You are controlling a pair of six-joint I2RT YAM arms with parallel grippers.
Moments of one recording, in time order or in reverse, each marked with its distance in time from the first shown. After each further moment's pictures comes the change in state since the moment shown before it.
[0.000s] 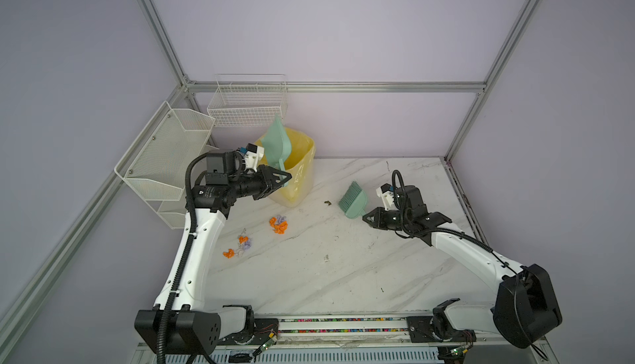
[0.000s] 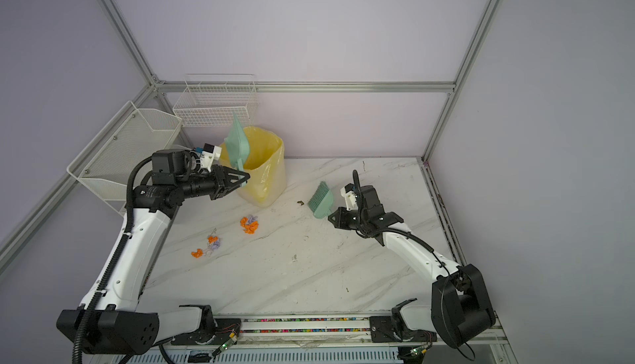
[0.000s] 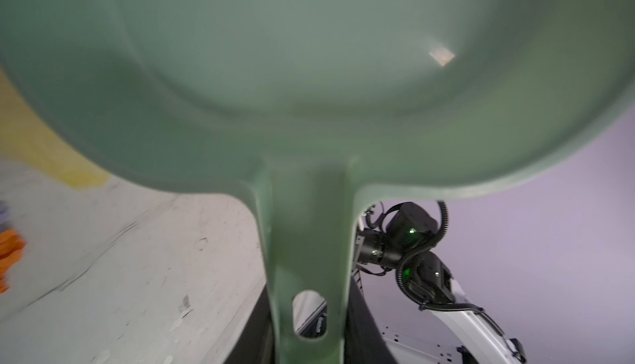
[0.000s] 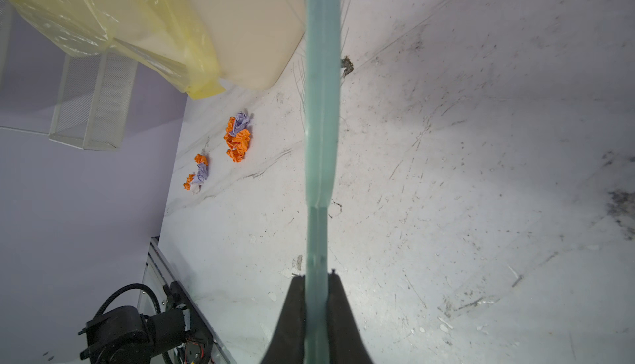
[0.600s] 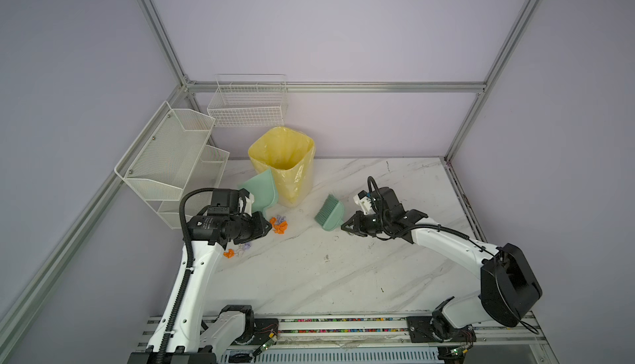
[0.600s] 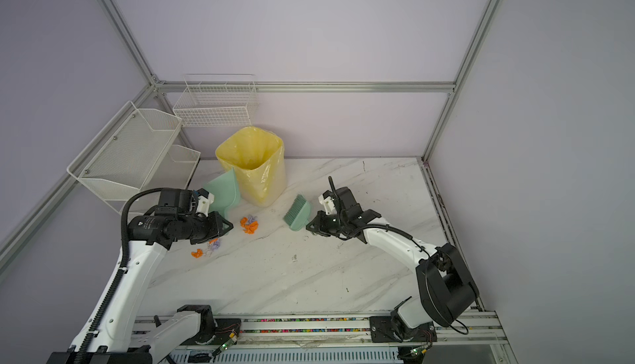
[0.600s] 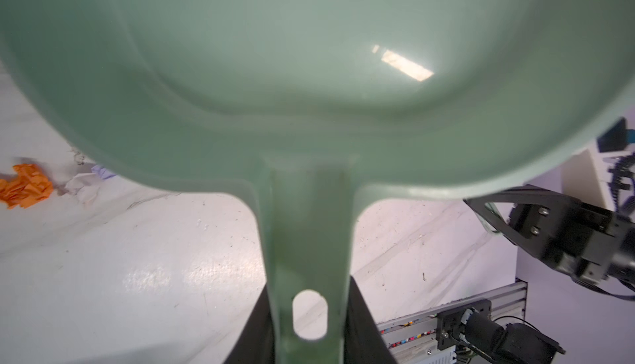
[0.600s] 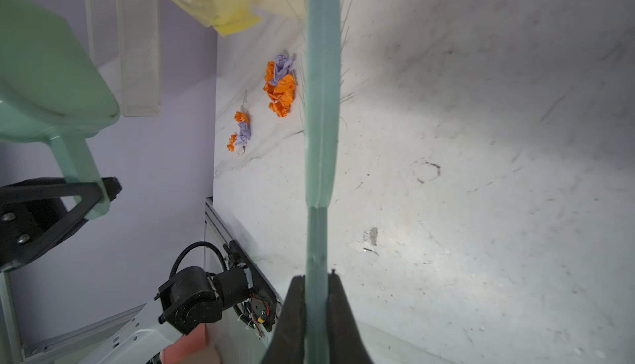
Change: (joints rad) left arm 0.000 -0.212 -0.298 -0.306 -0.449 0.222; right arm 0.217 0.144 0.075 0.056 -0.075 0.233
